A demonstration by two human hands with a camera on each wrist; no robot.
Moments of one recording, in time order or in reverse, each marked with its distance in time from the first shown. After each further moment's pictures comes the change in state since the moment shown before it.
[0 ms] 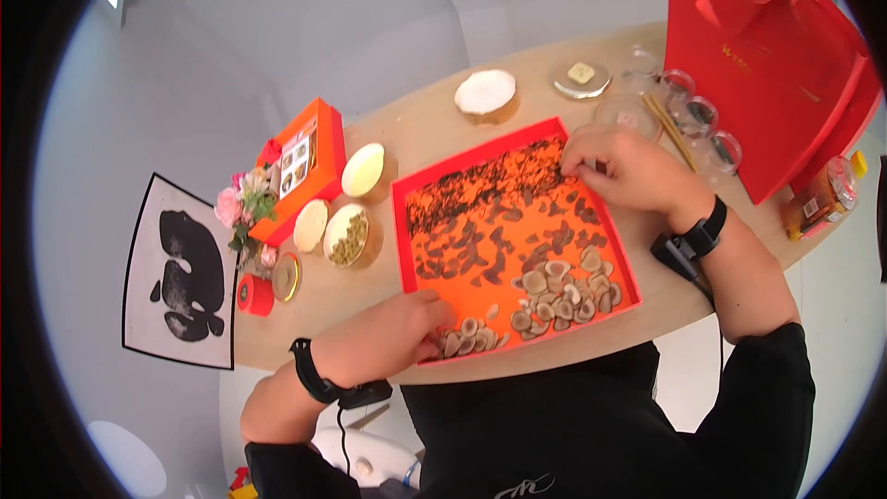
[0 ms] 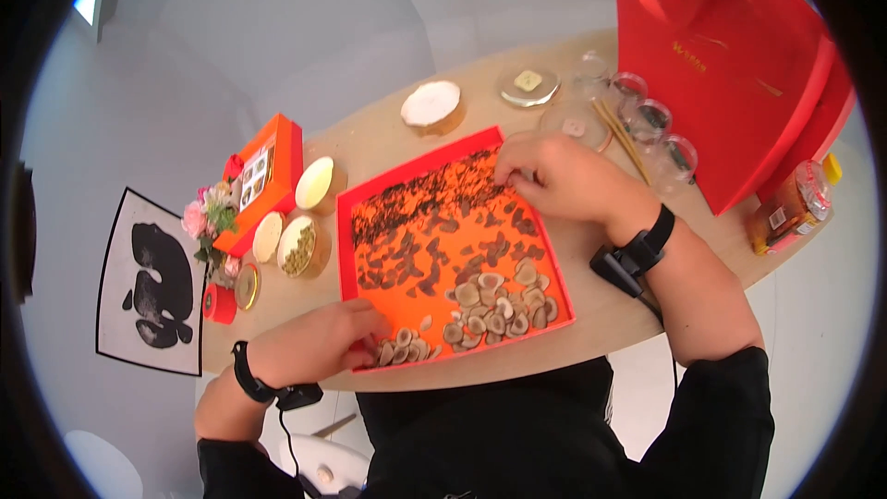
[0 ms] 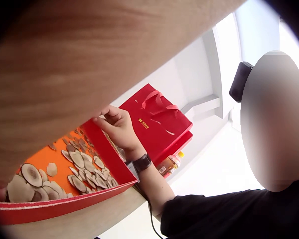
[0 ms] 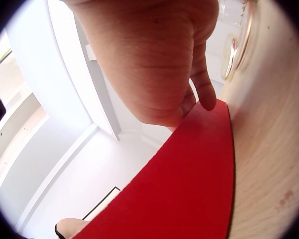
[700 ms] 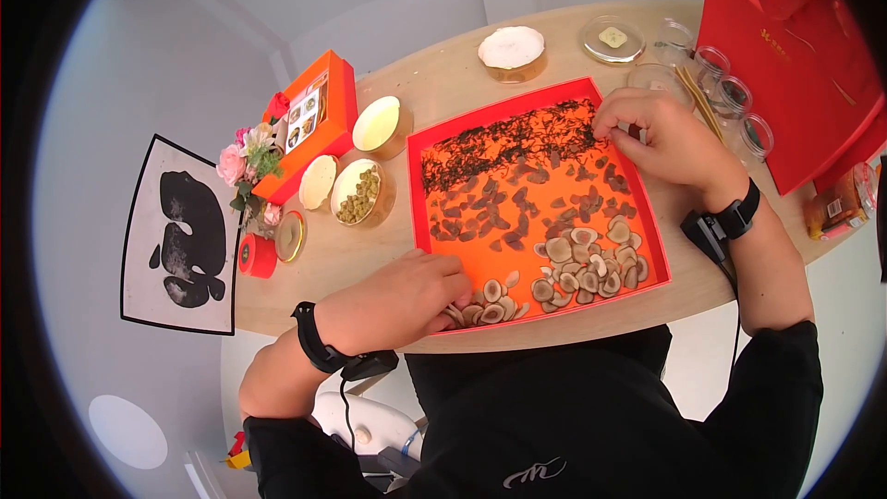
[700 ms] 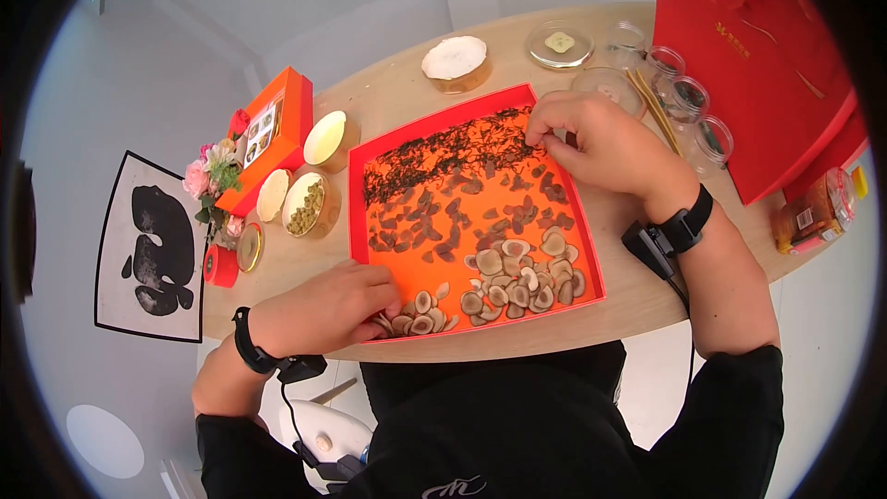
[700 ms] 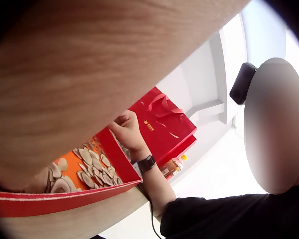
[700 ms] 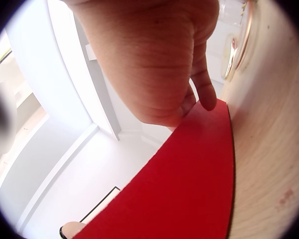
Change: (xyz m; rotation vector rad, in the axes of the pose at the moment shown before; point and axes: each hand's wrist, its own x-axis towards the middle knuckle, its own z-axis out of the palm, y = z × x) left_hand 0.001 -0.019 0.011 0.165 0.051 0.197; right_hand 0.003 0.002 0.005 -0.050 0.042 -0.059
